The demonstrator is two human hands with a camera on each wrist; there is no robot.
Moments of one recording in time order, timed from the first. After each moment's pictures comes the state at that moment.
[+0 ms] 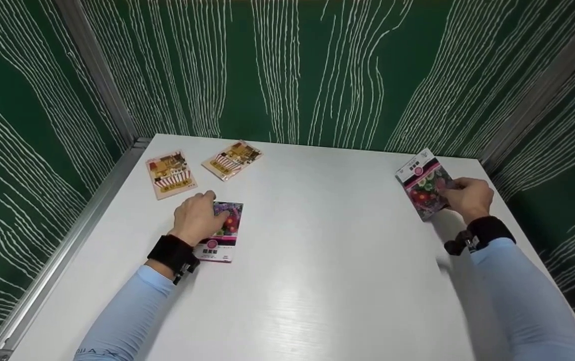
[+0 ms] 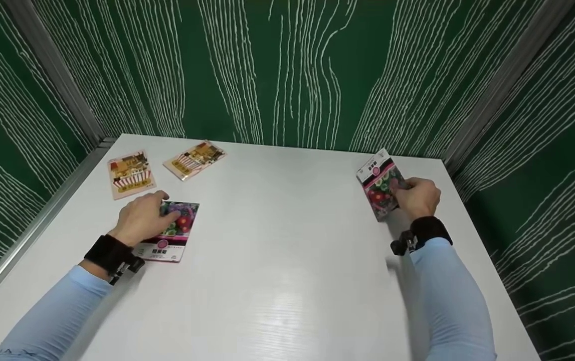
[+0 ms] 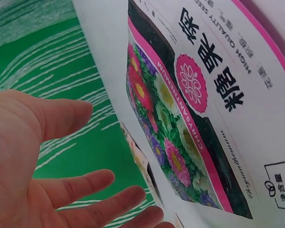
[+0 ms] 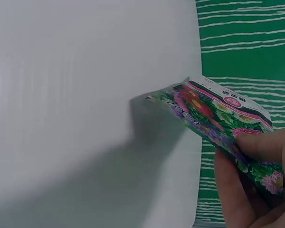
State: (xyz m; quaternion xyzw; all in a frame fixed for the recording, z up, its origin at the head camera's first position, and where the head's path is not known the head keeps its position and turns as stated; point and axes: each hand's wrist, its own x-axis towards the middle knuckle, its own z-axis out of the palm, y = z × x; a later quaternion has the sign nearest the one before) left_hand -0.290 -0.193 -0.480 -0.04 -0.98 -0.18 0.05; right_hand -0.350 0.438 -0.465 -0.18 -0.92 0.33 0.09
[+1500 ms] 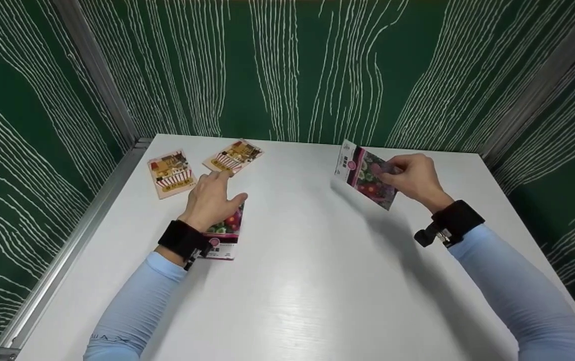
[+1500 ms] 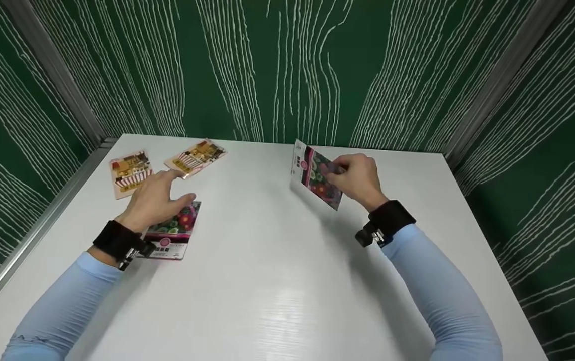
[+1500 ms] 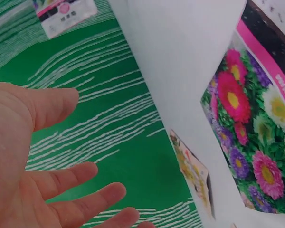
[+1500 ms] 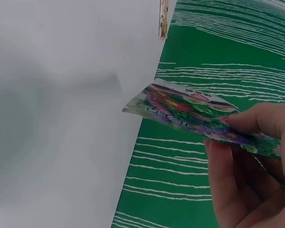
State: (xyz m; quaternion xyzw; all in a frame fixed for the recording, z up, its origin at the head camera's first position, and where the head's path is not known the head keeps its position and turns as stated) left_hand -0.297 -0.164 -0.441 -0.09 -0.97 -0.22 0.07; right_hand -0.333 0.309 -0.408 0.10 -0.93 0.33 0.11
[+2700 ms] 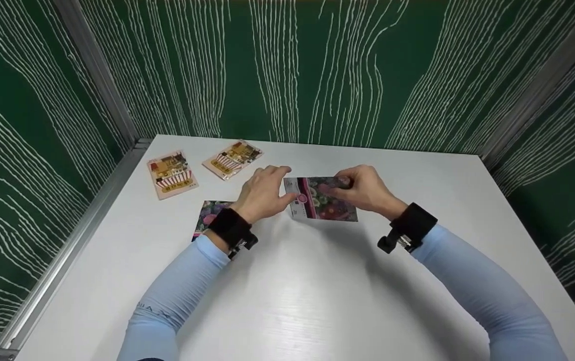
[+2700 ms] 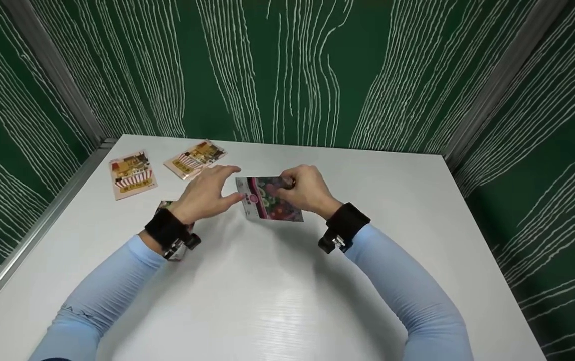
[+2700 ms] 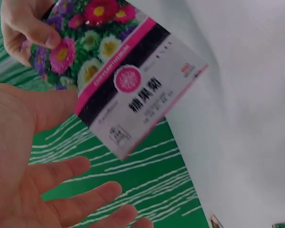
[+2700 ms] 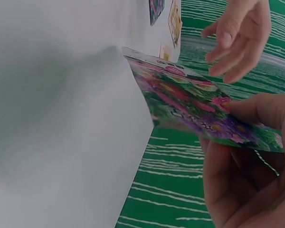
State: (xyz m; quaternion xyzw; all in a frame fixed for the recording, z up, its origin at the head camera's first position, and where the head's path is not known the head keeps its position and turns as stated) left_hand -0.313 -0.068 -0.428 -0.21 -0.95 -0.23 0.05; right_hand -0.327 0.217 -0.417 0.24 -0.90 0.35 0.04
